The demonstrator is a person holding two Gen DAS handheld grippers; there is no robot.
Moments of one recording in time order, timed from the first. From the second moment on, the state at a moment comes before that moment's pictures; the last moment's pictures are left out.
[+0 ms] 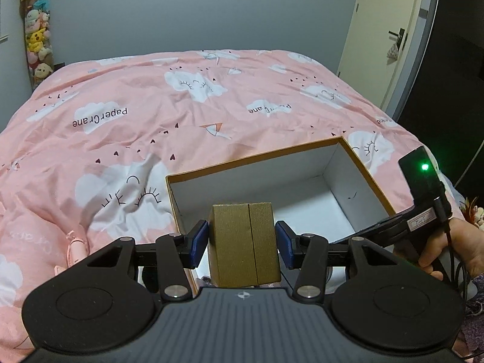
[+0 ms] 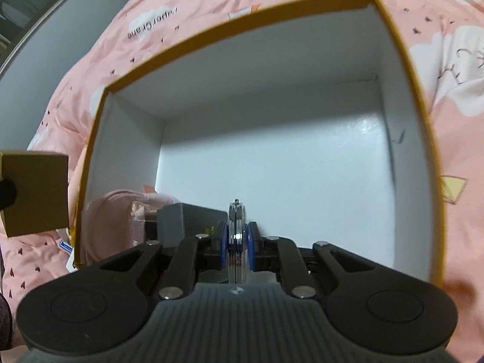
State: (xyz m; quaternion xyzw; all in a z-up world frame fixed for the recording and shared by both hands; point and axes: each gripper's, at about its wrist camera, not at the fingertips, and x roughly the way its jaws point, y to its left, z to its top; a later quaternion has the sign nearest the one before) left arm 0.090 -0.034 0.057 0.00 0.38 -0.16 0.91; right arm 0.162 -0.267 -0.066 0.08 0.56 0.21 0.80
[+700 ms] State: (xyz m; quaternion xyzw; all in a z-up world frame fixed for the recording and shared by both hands) left arm 0.116 -0.063 0.034 0.01 0.41 -0.23 0.89; right arm 0.169 -0.260 -0.086 -0.01 0.60 0.21 0.77
